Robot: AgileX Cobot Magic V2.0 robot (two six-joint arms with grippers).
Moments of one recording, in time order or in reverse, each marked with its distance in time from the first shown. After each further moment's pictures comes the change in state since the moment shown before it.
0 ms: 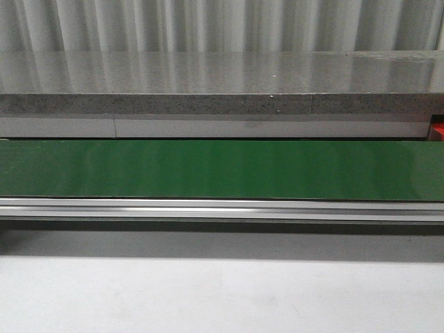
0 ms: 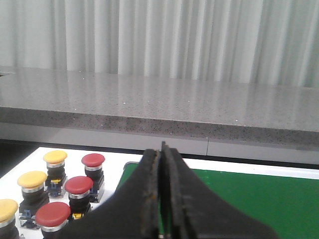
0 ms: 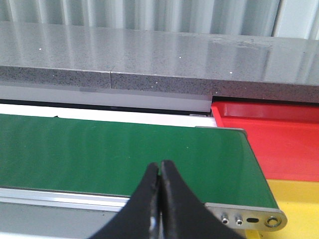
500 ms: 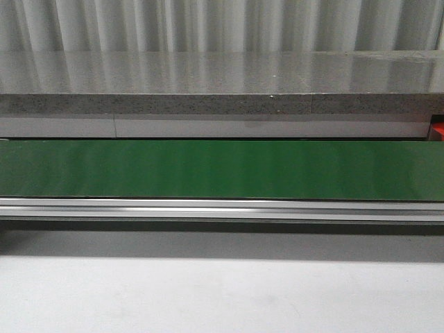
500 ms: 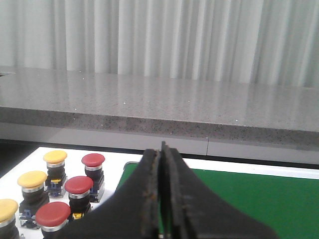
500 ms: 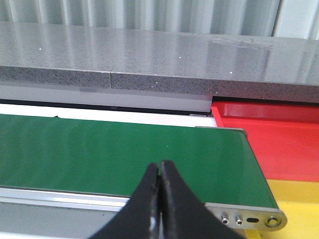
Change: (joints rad) left arm 0.000 0.000 0.000 0.000 0.002 0.000; right arm 0.000 0.000 0.000 0.000 0.000 0.000
